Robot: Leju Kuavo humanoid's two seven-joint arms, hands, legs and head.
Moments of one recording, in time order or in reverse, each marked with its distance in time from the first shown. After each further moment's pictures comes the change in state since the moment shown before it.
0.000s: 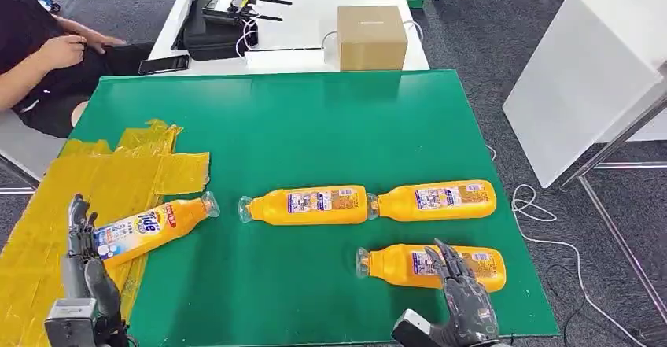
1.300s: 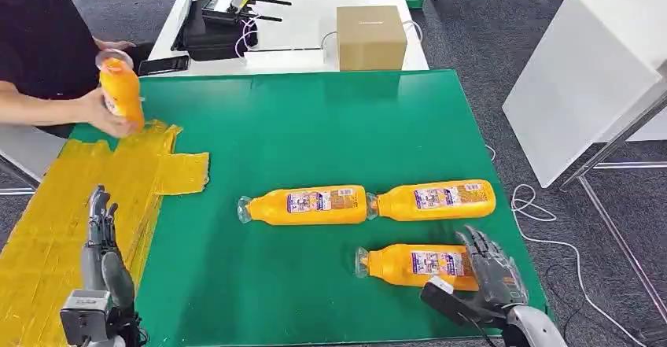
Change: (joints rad) left arm -0.049 -0.029 -0.018 0.045 -0.039 -0.067 0.000; right arm -0.184 0.000 -0.206 0.192 0.126 0.293 -0.059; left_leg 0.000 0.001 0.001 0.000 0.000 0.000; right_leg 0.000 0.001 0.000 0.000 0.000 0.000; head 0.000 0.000
